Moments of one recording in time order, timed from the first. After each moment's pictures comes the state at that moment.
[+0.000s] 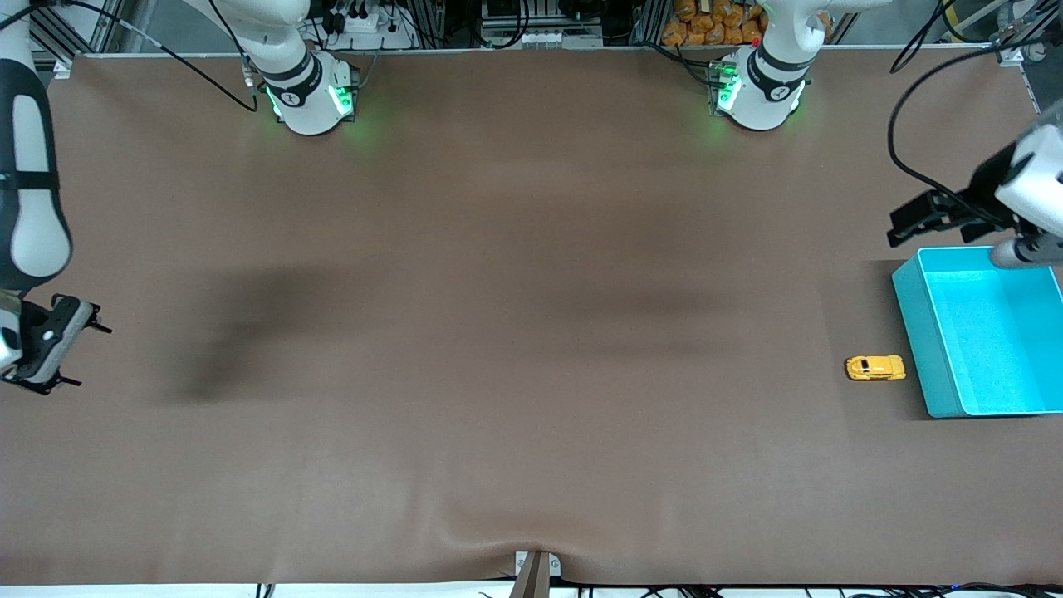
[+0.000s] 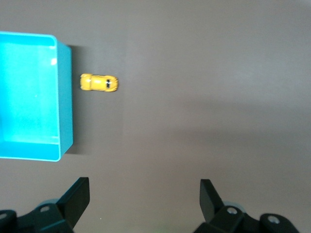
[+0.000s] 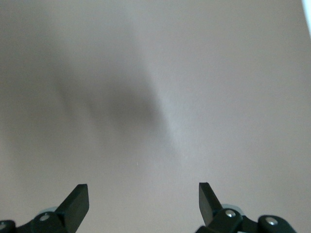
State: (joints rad) left arm -0.01 0.09 -0.01 -1.51 -0.02 1.56 -0.13; right arm -0.29 0.42 -0.03 -1.64 0.12 2.12 -1.62
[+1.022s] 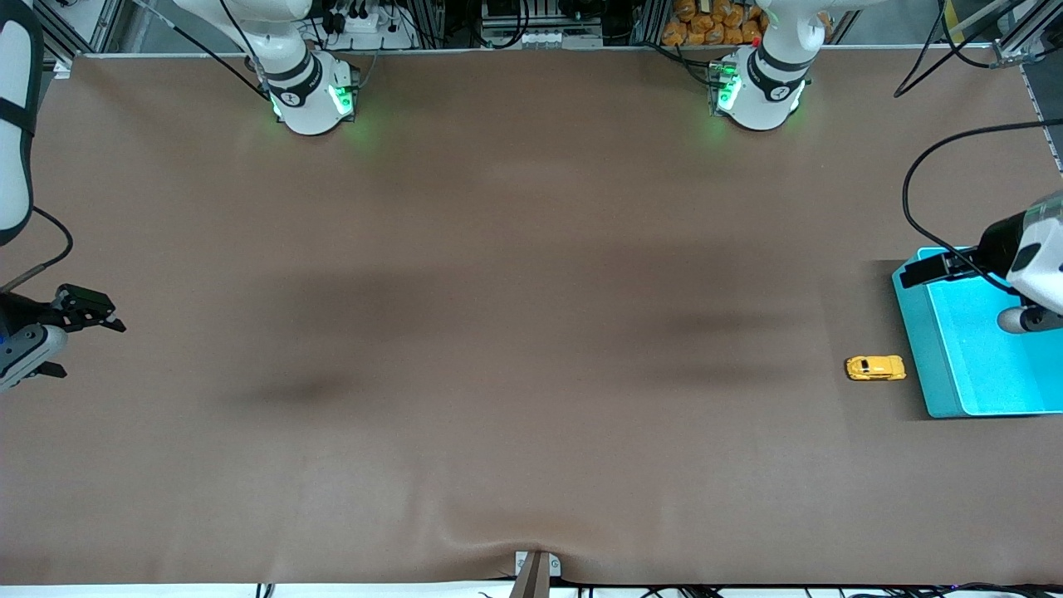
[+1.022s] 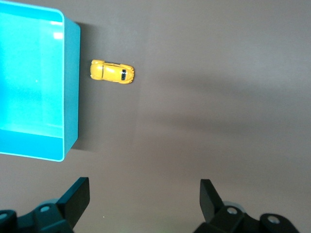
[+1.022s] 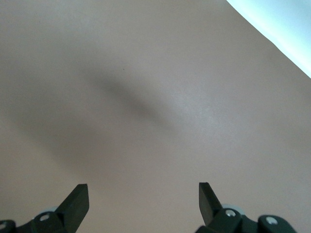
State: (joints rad) left arm 0.06 0.22 -0.01 -1.52 -0.02 1.59 -0.13; right arm -0.11 0.42 -0.02 -1.27 0.06 1.67 -0.85
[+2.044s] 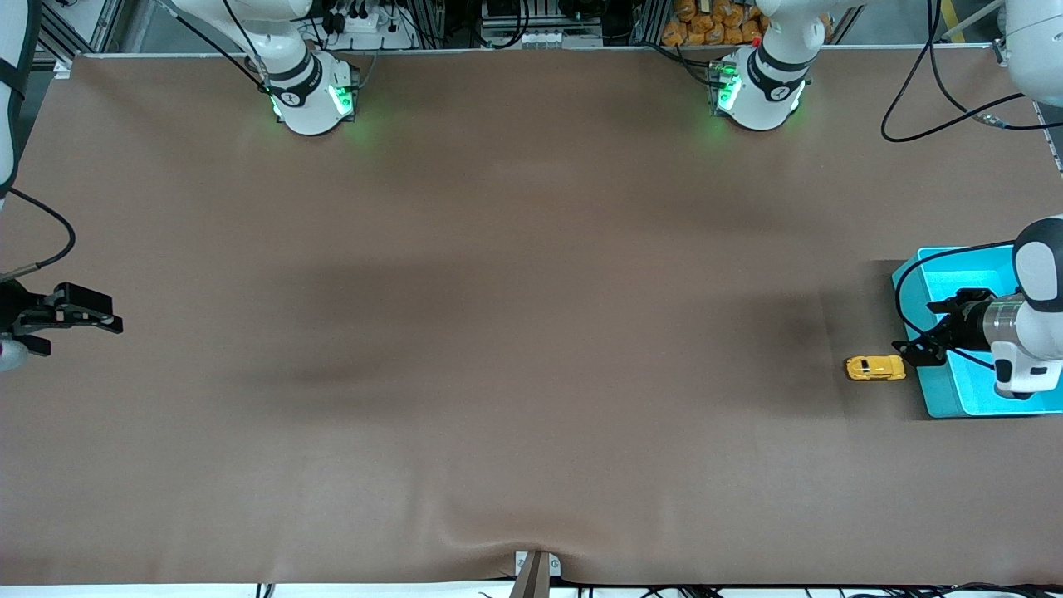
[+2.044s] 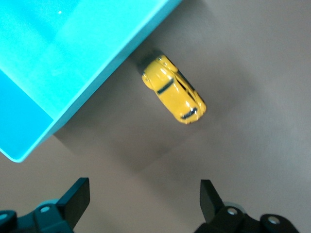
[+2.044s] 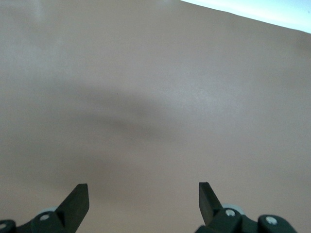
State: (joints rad) left arm 0.19 0.51 0.00 -1.57 -0.02 1.83 -0.72; right arm -0.07 0.40 -0.02 -1.19 0.06 1.59 -0.34
